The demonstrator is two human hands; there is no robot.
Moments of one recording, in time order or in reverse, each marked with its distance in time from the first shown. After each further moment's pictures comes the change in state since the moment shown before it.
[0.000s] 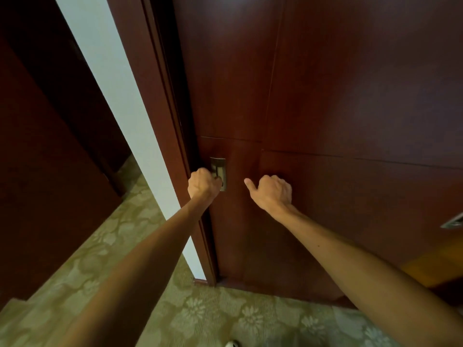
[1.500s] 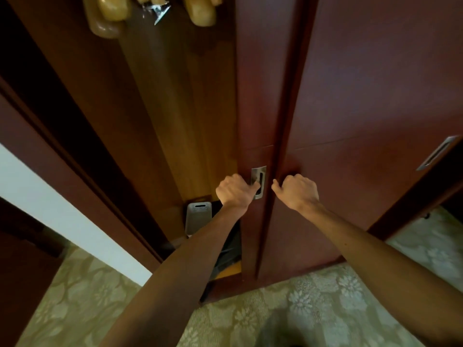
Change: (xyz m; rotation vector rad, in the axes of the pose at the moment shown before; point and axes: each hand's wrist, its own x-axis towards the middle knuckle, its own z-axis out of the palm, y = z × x) left_hand -0.058 0.150 0.122 0.312 -0.168 0.488; right_hand -0.016 0.177 -0.033 -0.152 0.105 0.278
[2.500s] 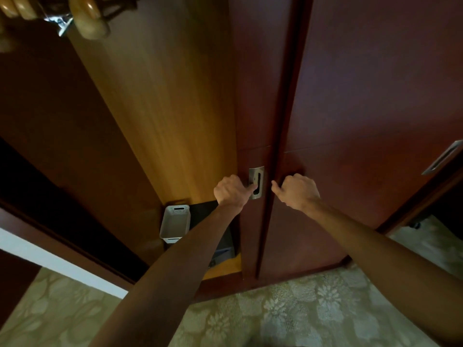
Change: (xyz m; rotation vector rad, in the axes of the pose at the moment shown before) left_hand -0.001 0.156 0.057 0.027 -0.070 -0.018; right_hand 0.047 0.187 -0.002 -0.031 -0.052 -0.158
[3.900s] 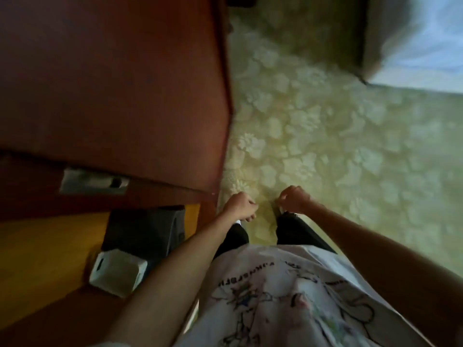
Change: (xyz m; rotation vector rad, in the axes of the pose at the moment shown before) left_hand -0.120 0.013 0.269 0.405 -1.391 0.786; right_hand -0.301 -0.018 0.175 0.847 -0.612 1.373
